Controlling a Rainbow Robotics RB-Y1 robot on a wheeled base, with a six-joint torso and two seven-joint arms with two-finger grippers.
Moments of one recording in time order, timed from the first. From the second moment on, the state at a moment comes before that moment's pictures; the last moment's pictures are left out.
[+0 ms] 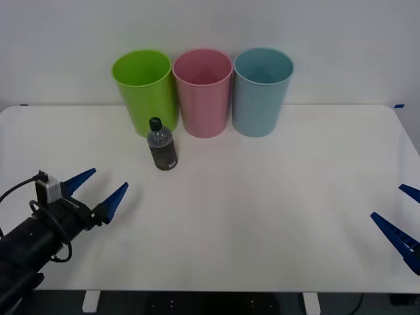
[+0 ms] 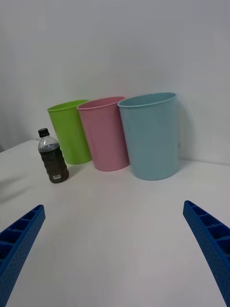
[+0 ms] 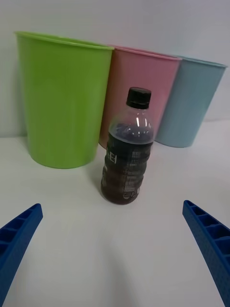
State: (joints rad) right arm 0.35 -0.40 -0.52 -1.66 0.96 -1.22 0.00; left arm 0.07 0.21 0.34 -1.49 -1.31 -0.89 0.00
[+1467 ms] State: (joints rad) right arm 0.35 -0.40 -0.52 -1.66 0.96 -1.22 0.00; left arm -0.37 0.04 0.34 -1.10 -1.64 -0.69 0.01
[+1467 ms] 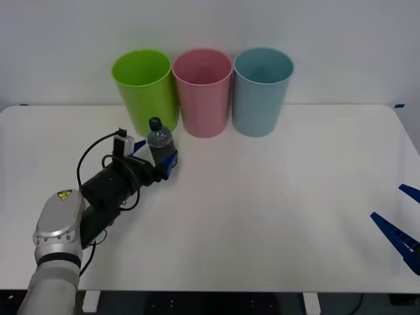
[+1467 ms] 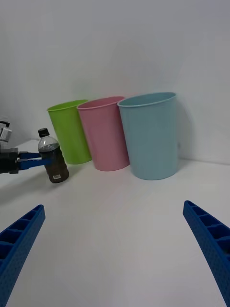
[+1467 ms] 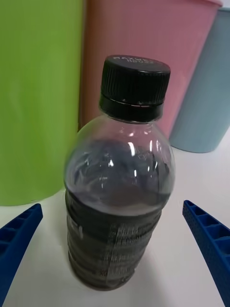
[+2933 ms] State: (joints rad) right arm 0.35 -0.40 -0.52 -1.66 0.96 -1.22 0.00; left arm -0.45 0.05 0.33 -1.00 -1.64 -0.64 -0.02
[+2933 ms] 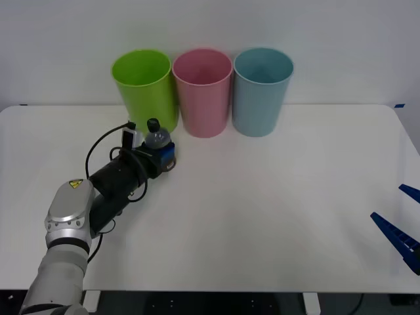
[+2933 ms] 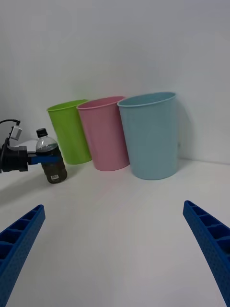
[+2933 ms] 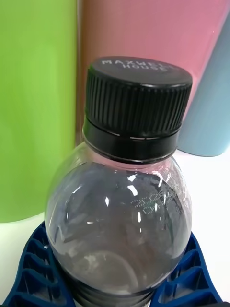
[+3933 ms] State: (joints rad) right arm 0.35 -0.40 -0.52 -1.66 0.96 -1.22 0.00; left arm -0.12 0.10 0.23 -1.59 -1.38 -0.67 0.10
